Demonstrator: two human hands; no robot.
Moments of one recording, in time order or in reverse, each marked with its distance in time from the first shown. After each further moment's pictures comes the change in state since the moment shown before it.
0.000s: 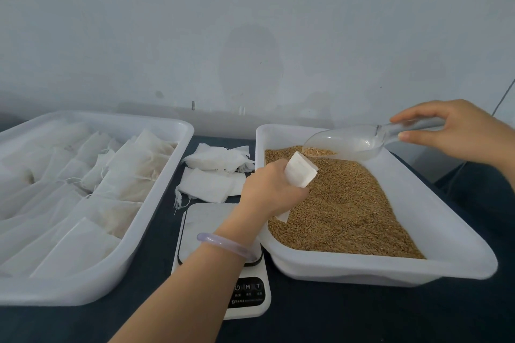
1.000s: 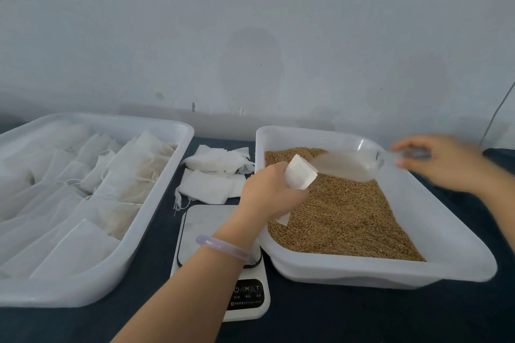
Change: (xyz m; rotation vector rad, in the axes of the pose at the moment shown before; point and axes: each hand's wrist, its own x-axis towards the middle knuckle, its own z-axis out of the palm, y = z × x) left_hand -0.001 0.000 0.001 0.013 0.005 0.014; right_hand -0.012 0.022 0.031 -0.117 -0.038 0.198
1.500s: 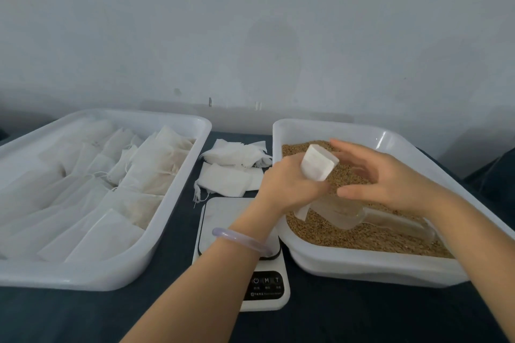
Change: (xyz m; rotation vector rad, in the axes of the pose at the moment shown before) left_hand -0.005 0.003 -0.007 -0.241 -0.027 0.047; right_hand -0.015 -0.070 0.071 0.564 -0.374 -0.384
